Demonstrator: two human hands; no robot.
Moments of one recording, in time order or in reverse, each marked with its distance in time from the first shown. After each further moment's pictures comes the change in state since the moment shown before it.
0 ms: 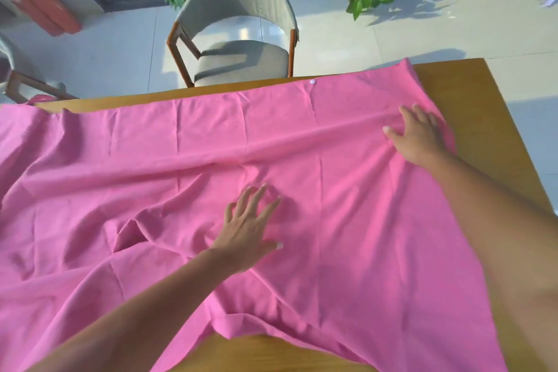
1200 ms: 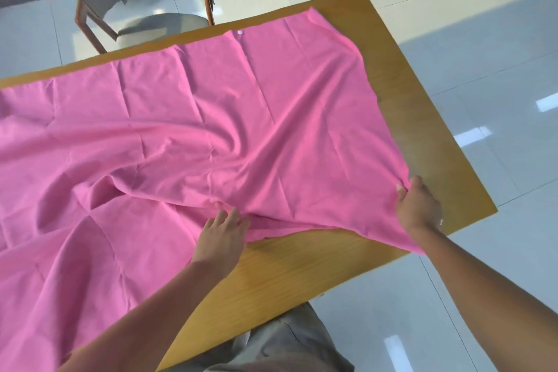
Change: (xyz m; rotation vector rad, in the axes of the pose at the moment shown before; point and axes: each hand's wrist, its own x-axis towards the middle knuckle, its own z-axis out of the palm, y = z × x) left_hand -0.158 0.058 0.079 0.202 -0.052 0.202; right_hand -0.400 0.120 0.094 0.079 0.211 0.525
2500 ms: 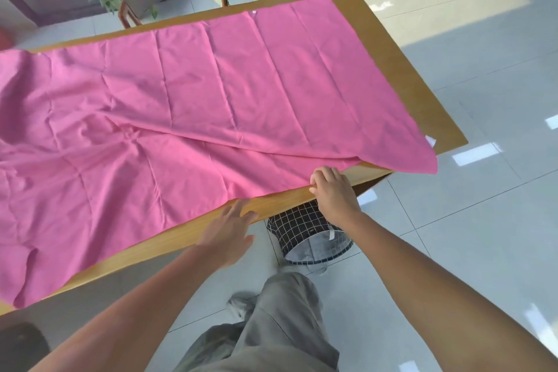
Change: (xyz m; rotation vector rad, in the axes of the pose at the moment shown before) left_hand -0.170 0.077 0.074 -0.174 -0.042 -0.033; right_hand -0.210 -0.022 0.054 0.021 -0.005 -0.804
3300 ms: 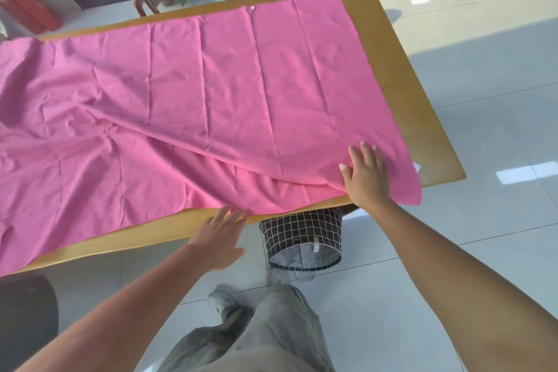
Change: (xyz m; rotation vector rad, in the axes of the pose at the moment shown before) left_hand 0.064 0.090 0.005 0.213 -0.173 -0.080; right_hand 0.058 0.176 -0.034 0.061 -0.051 0.228
